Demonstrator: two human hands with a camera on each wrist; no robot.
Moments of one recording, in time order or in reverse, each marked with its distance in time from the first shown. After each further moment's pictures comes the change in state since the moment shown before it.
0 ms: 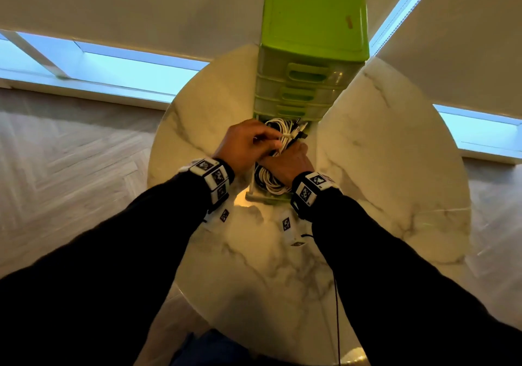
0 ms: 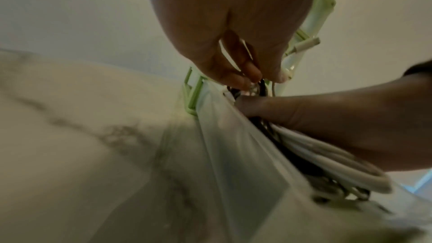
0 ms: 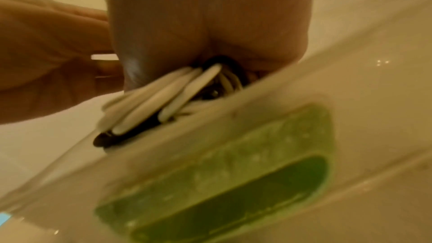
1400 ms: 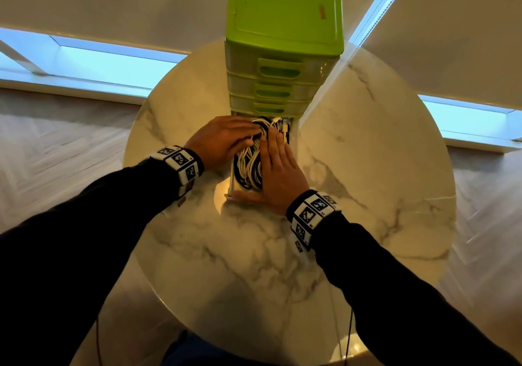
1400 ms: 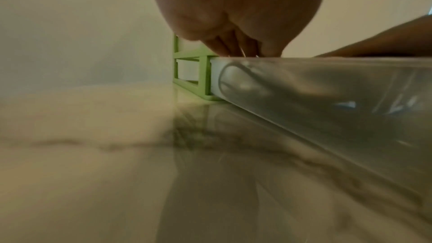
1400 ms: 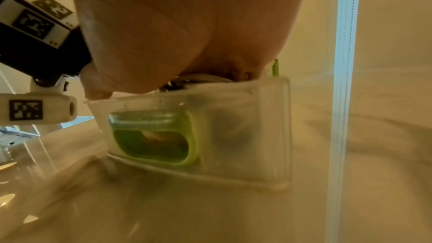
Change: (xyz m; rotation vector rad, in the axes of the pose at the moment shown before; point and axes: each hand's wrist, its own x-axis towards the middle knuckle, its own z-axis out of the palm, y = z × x) left_hand 0.037 -0.047 -0.004 0.513 -0.258 0.476; right_hand -0.015 0.053 0.000 -0.596 0.092 -0.640
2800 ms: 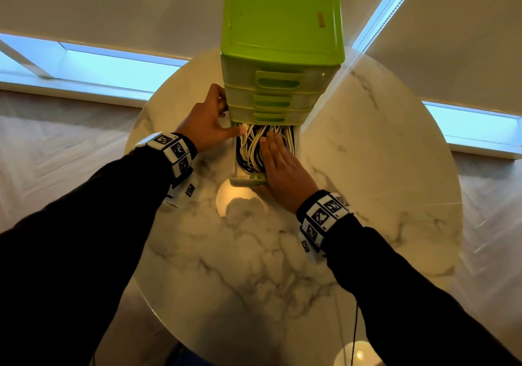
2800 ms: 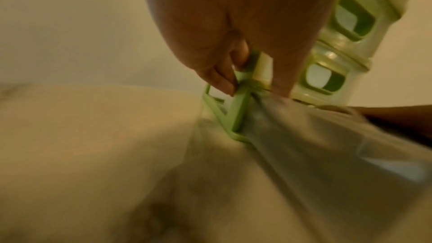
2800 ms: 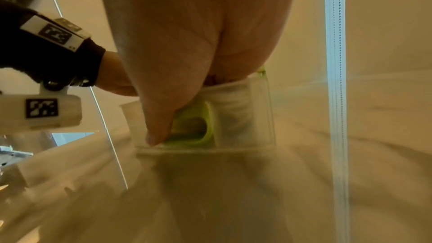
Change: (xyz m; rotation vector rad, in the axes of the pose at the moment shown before) left_hand 0.029 -0.007 -0.032 -0.422 0.097 -0.588; right_hand 0.016 0.032 -0.013 -0.036 -0.006 -0.184
